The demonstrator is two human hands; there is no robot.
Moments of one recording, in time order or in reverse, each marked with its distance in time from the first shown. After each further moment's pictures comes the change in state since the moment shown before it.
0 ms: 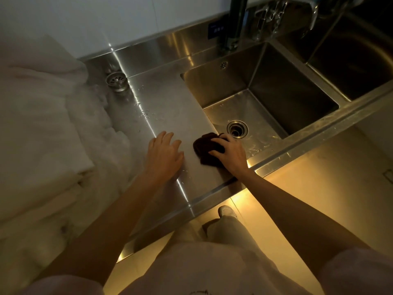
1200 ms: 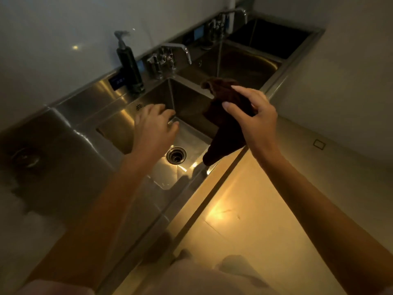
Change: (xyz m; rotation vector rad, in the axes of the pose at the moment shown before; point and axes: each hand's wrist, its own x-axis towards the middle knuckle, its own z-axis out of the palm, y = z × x) left_hand 0.092 0.229 -0.108 -0.146 0.253 0.356; right_hand -0.110 0.050 -0.287 0.591 0.818 0.067
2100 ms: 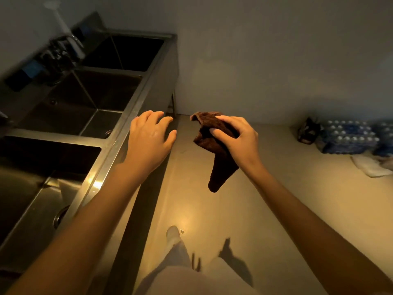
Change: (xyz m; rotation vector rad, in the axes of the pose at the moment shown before) left_hand 0.070 0.367 0.130 -0.083 -0.122 0.545; right_hand -0.016 0.147 -0.338 -0.278 0.398 0.217
